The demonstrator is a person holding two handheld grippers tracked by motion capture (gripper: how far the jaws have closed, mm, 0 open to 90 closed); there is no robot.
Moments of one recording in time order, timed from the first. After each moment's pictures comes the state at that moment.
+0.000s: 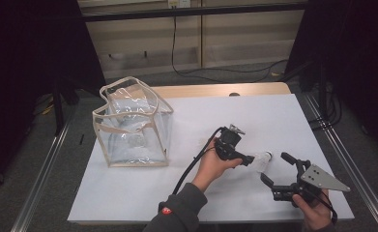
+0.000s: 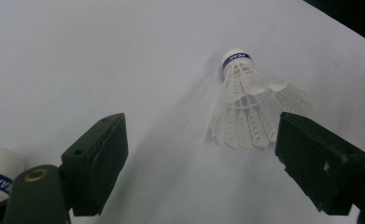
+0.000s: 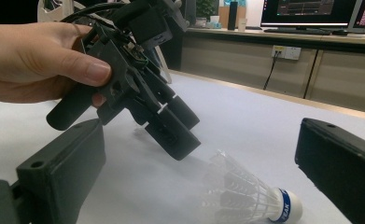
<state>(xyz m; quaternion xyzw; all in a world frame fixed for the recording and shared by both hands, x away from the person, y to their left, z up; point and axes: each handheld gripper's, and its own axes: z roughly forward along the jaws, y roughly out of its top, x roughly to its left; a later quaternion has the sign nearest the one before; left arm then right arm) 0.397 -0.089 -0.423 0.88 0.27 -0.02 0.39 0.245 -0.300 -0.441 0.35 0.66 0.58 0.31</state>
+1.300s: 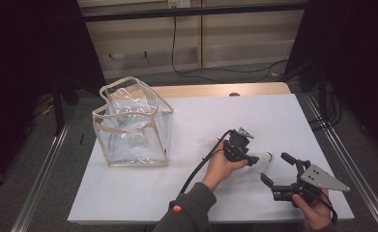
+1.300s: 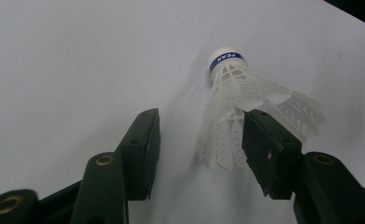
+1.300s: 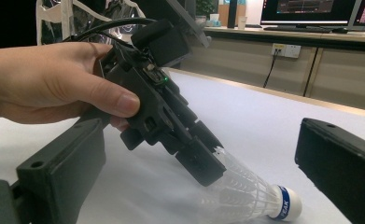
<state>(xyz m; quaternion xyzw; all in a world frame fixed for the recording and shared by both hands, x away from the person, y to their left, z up) 0.398 -0.114 -0.439 0.89 0.24 -0.02 0.39 0.245 -0.301 -0.442 0.36 0.66 0.58 0.31</state>
